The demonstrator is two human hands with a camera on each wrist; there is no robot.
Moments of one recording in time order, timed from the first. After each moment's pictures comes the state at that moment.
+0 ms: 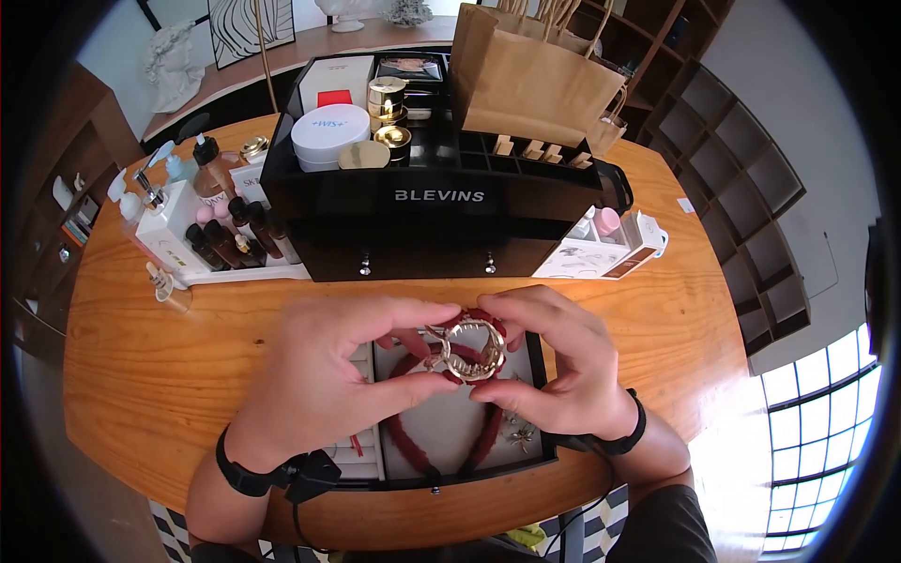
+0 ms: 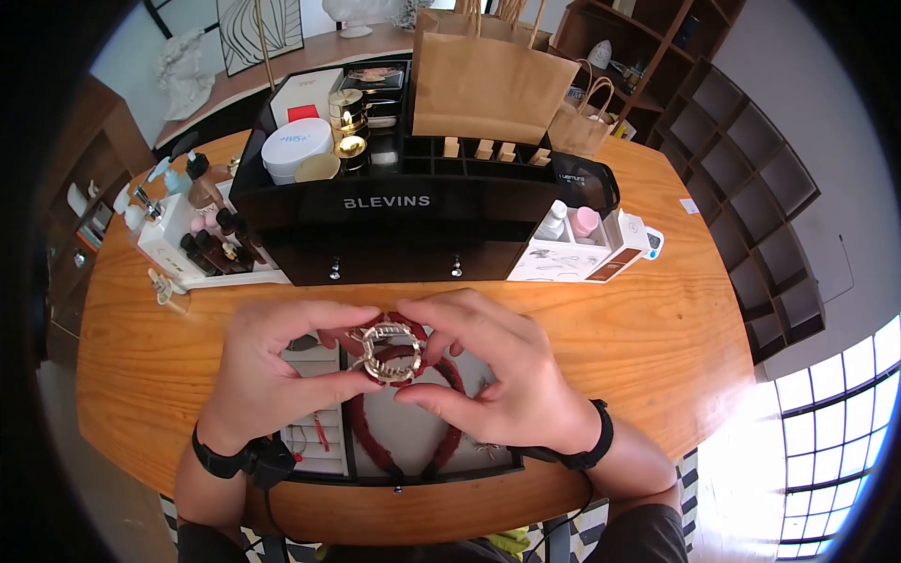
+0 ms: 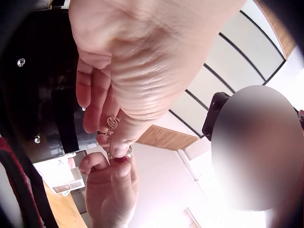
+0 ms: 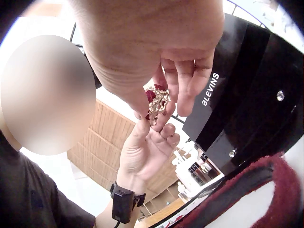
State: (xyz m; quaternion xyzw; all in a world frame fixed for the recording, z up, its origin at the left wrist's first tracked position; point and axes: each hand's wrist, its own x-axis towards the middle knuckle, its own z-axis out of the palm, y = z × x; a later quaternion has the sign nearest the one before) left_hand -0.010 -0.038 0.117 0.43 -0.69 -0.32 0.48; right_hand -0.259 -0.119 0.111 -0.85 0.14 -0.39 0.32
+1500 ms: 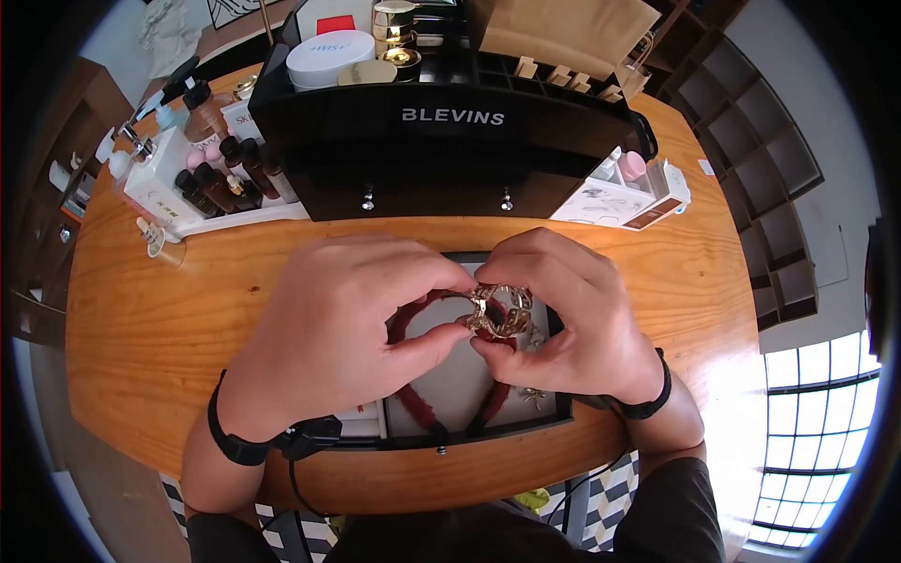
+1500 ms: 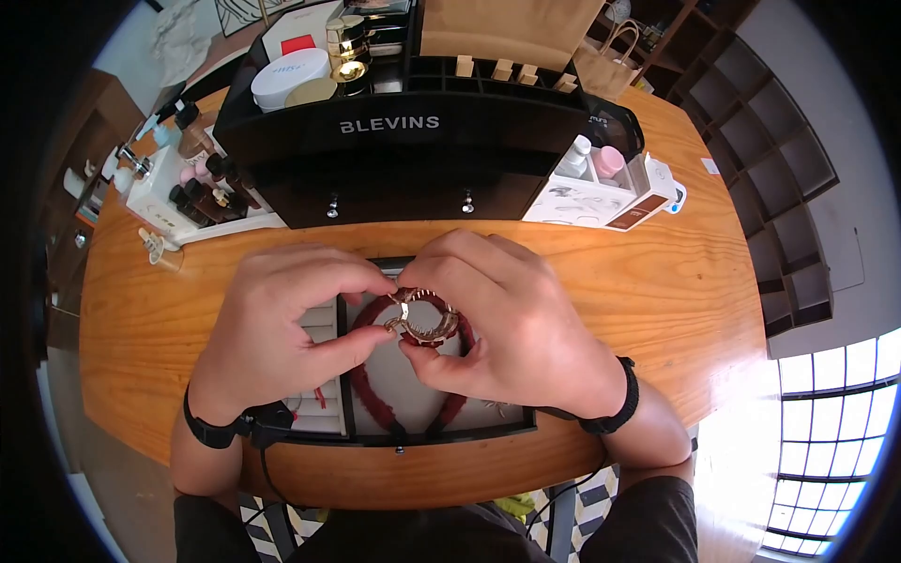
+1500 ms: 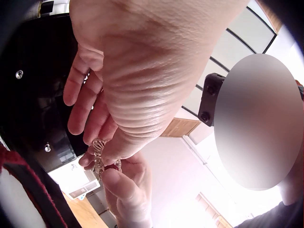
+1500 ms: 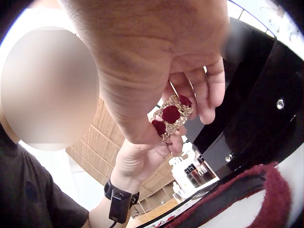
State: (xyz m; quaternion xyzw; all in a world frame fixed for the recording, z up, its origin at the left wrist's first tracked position) left_hand -0.020 -0.040 0.115 0.49 -0.77 -0.18 0.36; right_hand -0.252 -0.121 0.102 -0.90 0.14 -0.35 0.23
